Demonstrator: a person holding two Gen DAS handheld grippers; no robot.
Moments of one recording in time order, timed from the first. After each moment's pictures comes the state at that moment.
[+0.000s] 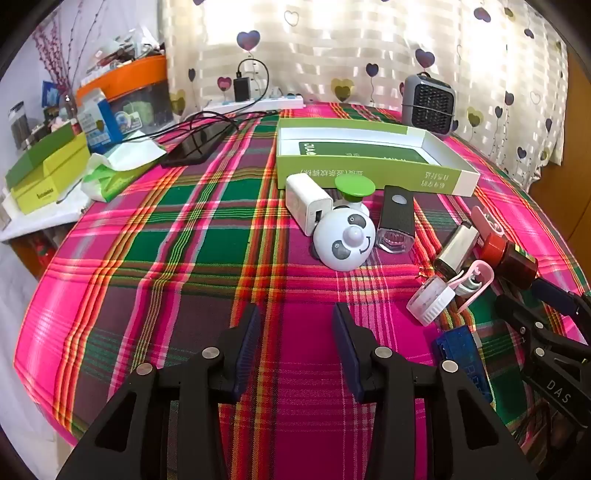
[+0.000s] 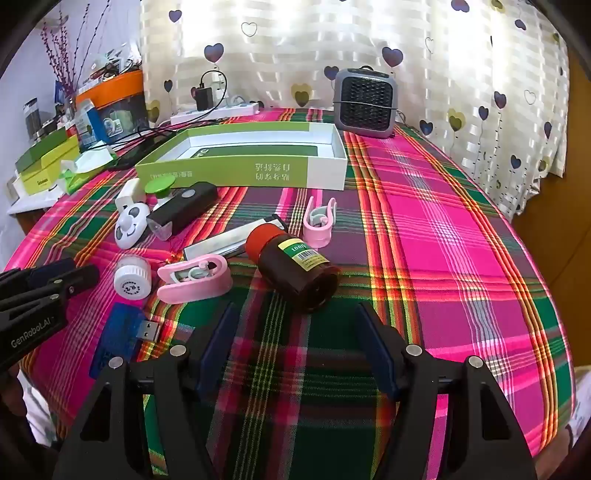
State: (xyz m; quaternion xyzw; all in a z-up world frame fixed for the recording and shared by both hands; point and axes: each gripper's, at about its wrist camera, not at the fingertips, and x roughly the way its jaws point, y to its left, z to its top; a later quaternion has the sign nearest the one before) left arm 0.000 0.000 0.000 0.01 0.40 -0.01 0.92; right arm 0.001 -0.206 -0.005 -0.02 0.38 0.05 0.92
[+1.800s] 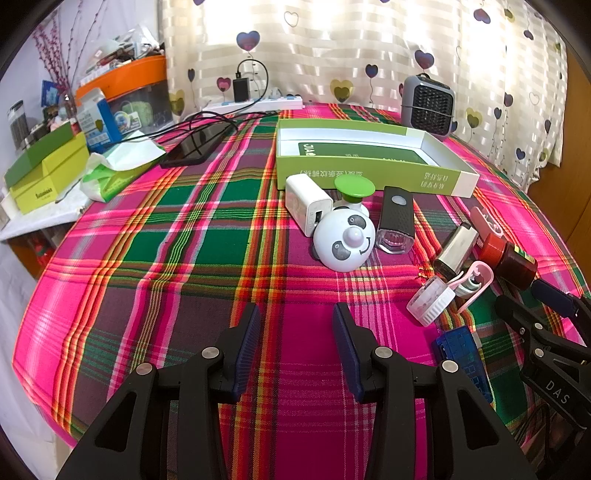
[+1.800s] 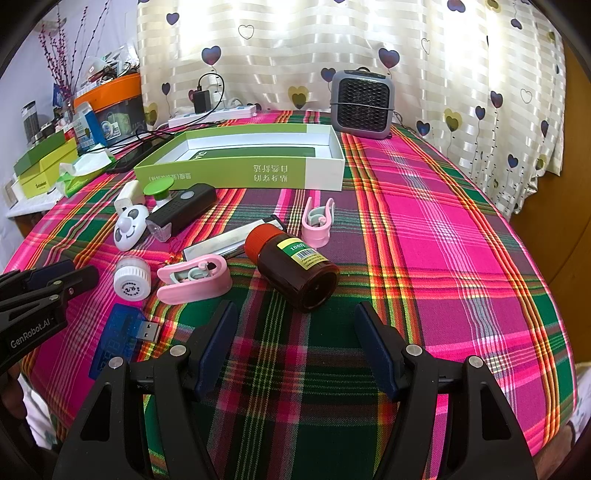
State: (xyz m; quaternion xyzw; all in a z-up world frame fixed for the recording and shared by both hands) left arm 0.000 0.000 0.000 0.01 0.40 -0.01 0.92; right arm 0.000 -0.206 -0.005 -0.02 0.37 0.04 0.93
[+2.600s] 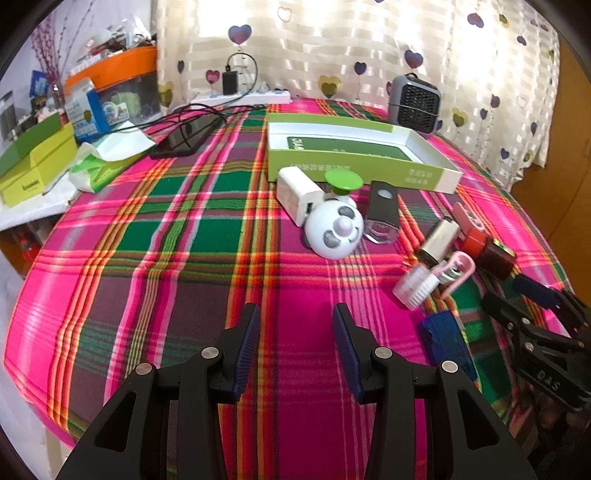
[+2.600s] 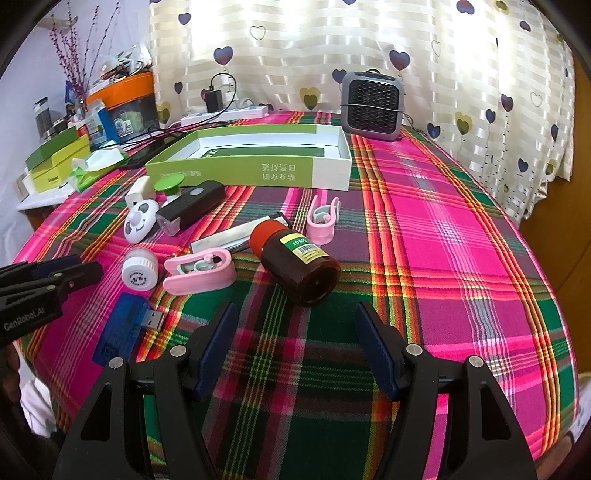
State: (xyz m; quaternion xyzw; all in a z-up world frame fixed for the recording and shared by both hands) left arm -0.011 0.007 0.005 -0.01 0.41 -0.05 0.91; right arm -0.006 -0.213 -0.005 -0.02 0.37 0.08 0.92
